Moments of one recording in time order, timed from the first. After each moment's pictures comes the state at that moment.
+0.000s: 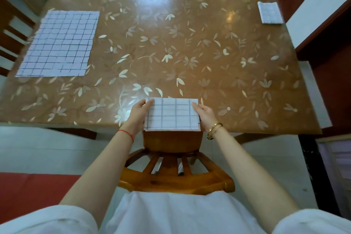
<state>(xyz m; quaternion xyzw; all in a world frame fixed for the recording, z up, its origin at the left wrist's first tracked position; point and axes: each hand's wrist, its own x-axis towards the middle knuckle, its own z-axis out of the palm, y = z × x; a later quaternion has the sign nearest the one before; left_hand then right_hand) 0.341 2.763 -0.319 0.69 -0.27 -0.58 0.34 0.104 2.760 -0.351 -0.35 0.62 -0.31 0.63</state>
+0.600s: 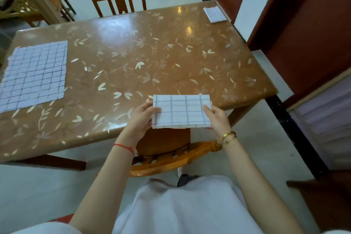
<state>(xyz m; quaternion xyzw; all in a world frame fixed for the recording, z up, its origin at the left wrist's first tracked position) 0.296 2.846 -0.254 0.57 -0.36 -0.68 0.29 0.061 2.914 -0.270 -0.32 0.67 -0.46 0.49</state>
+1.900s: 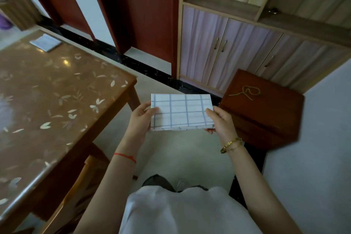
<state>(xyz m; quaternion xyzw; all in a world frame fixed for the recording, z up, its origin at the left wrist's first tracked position) -0.056 3.058 -0.226 0.36 -0.60 -0.70 0.09 -0.161 3.267 -0.223 -0.07 0.74 -0.63 0.24</state>
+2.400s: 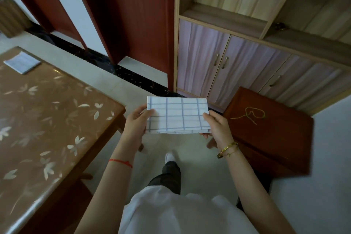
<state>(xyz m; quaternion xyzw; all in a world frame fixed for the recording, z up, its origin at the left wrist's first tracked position) -0.226 2.978 -0.240 0.36 -0.60 -0.71 0.10 -0.328 3.186 -0.233 -0.04 0.72 -0.64 0.26</state>
